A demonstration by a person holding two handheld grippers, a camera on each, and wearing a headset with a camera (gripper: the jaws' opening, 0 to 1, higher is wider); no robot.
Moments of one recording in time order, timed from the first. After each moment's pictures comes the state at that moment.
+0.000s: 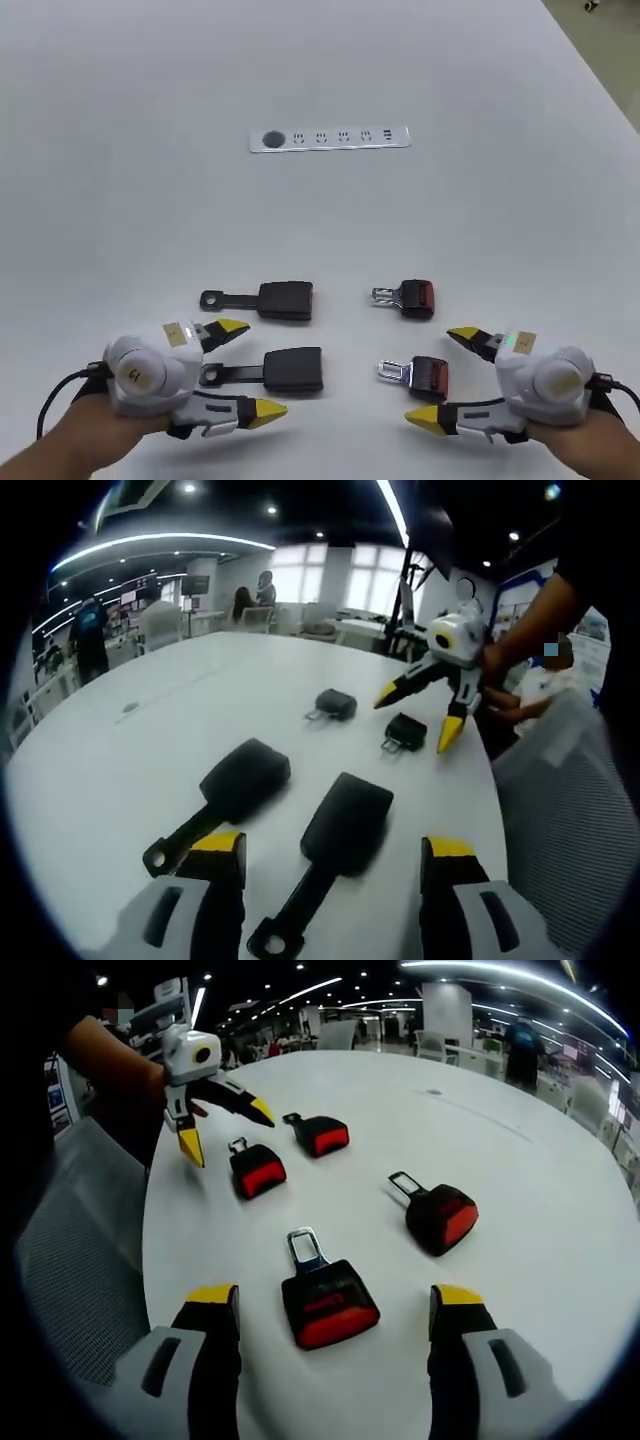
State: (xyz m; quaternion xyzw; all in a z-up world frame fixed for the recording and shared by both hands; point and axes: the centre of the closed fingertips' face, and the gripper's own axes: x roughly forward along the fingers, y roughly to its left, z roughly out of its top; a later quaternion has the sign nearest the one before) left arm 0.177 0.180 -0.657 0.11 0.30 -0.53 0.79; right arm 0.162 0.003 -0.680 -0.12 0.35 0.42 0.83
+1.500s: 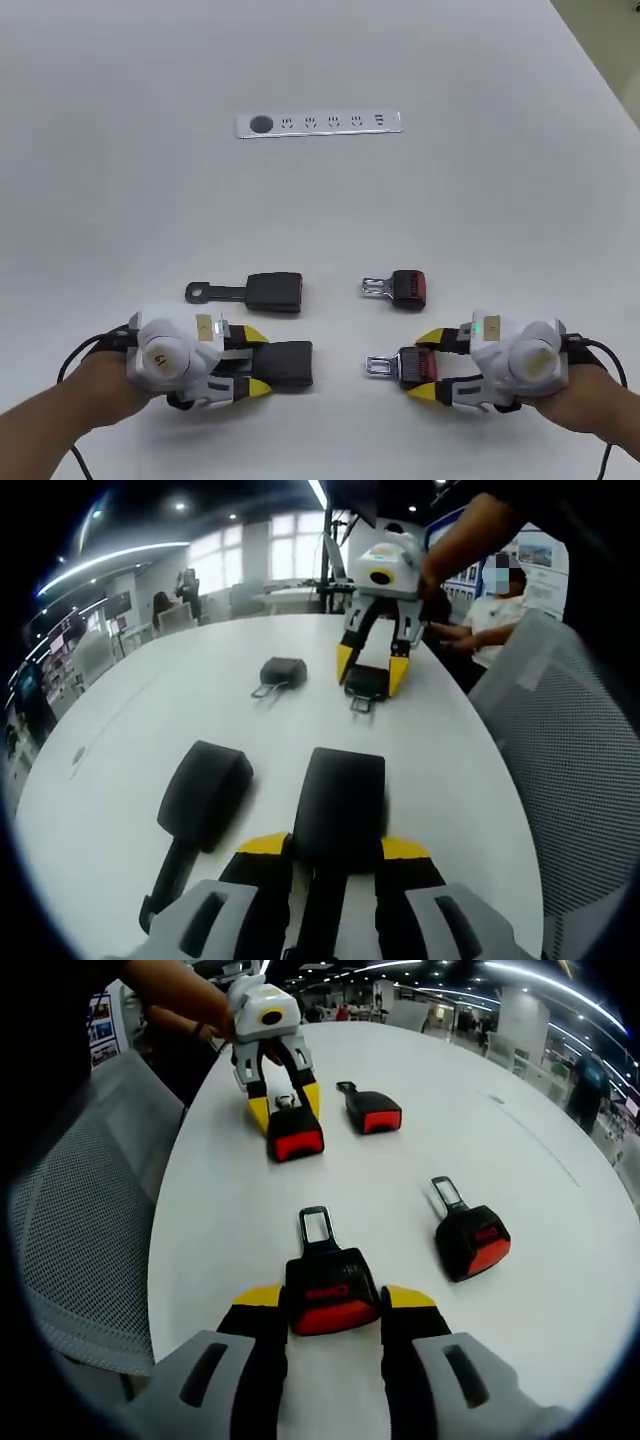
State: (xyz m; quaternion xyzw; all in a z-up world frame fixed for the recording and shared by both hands) left arm 0.184 0.183 -0.688 0.23 0.29 -0.61 0.70; right arm 0.167 0.018 -0.686 -0.23 0.36 0.52 0.74
